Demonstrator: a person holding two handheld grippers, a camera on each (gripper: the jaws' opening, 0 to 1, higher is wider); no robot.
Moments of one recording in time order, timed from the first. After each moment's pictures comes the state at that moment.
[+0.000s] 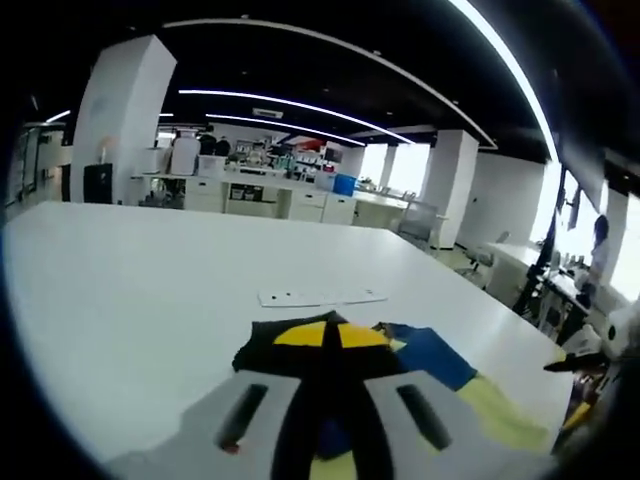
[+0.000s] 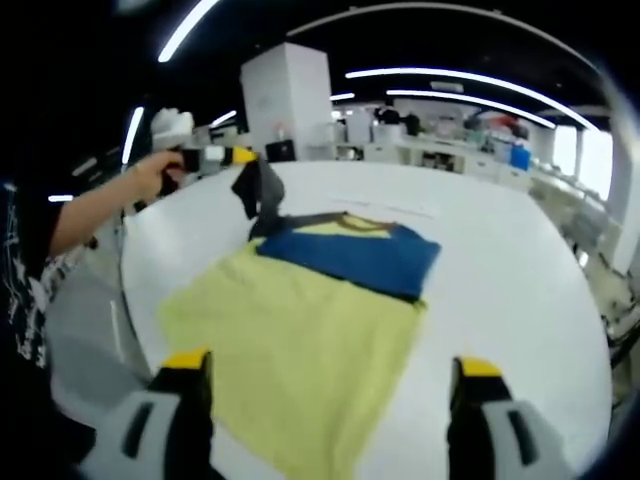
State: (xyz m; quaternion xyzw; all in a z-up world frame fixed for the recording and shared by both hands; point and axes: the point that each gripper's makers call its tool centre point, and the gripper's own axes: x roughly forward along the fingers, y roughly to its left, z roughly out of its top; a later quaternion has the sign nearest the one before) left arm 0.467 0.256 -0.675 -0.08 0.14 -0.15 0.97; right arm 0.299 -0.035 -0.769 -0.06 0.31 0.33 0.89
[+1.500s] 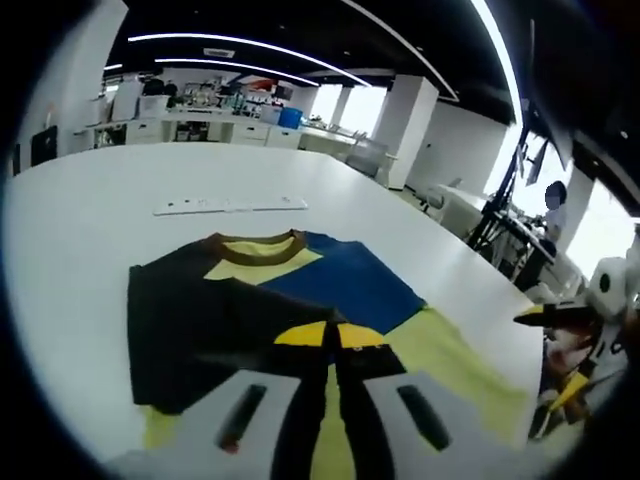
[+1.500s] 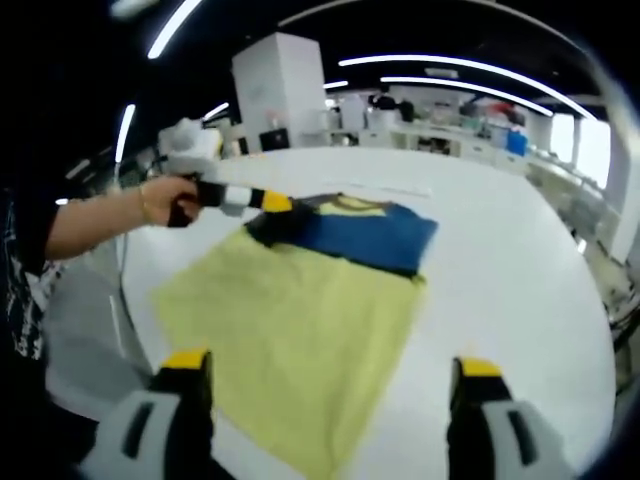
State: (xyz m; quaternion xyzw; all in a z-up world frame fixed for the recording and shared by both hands) left arm 0.432 0.136 -0.780 -0.08 0.27 -0.27 0.92; right arm 0.289 -0.041 -0.786 -0.06 0.34 0.31 0.88
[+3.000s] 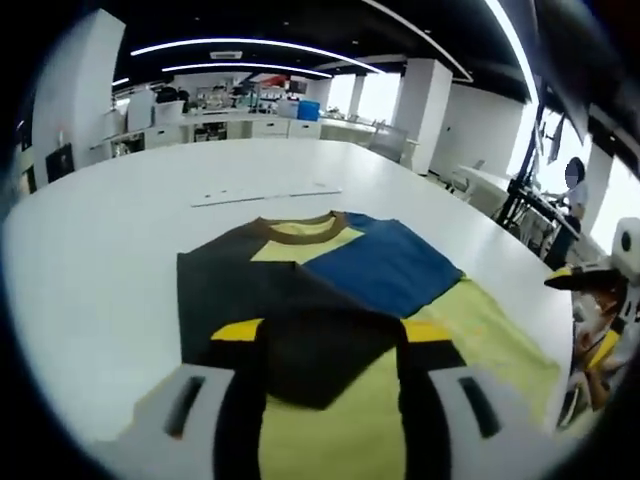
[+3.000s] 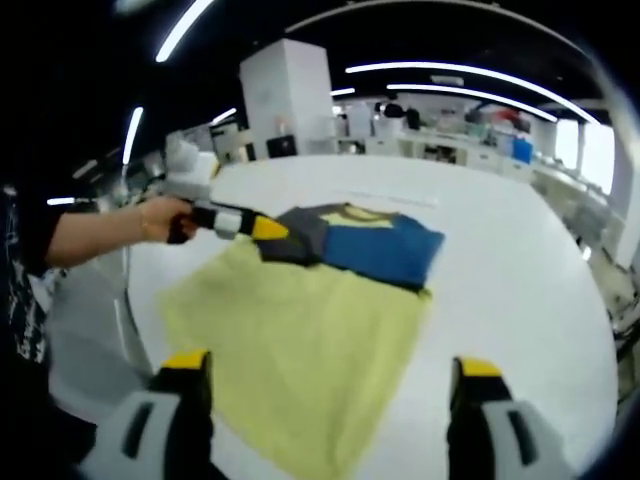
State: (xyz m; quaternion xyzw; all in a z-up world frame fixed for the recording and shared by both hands) left arm 0.431 0.187 -0.798 -0.03 0.28 -0.21 0.94; right arm 0.296 -0.035 -0.780 -0.05 0.33 0.33 0.88
